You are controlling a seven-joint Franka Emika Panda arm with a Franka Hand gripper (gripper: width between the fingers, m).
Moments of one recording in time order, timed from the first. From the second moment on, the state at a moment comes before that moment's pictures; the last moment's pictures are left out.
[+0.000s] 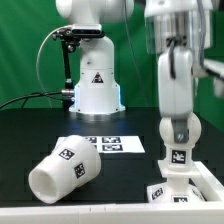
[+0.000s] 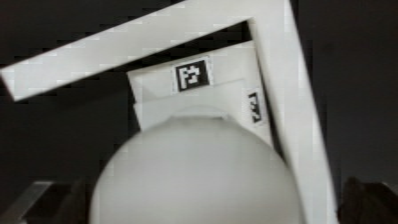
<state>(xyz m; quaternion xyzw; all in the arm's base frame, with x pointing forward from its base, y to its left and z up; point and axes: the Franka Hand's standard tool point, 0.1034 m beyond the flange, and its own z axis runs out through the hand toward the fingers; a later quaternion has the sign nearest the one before) 0.630 0.082 0.148 -0.62 0.78 0.02 0.06</state>
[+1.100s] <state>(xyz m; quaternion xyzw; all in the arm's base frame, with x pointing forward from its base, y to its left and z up) 0.642 0.005 0.163 -0.84 0.54 -0.02 0.07</state>
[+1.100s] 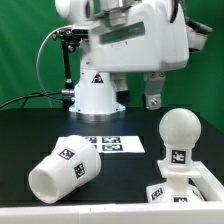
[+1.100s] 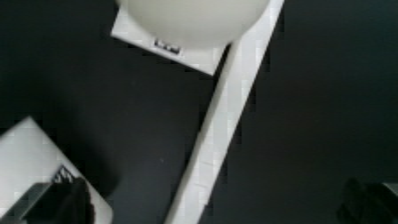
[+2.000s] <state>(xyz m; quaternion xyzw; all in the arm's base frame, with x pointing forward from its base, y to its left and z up) 0.638 -0.086 0.107 -0.95 0.32 0.01 0.05</state>
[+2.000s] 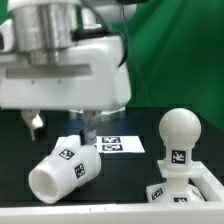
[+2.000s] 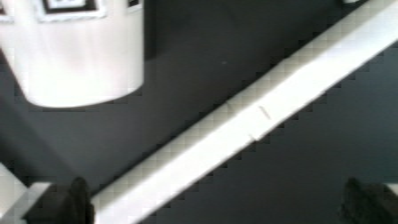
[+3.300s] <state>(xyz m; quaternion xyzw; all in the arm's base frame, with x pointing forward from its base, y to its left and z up) 0.622 -0.106 0.074 -0.93 0.33 0.13 0.09</state>
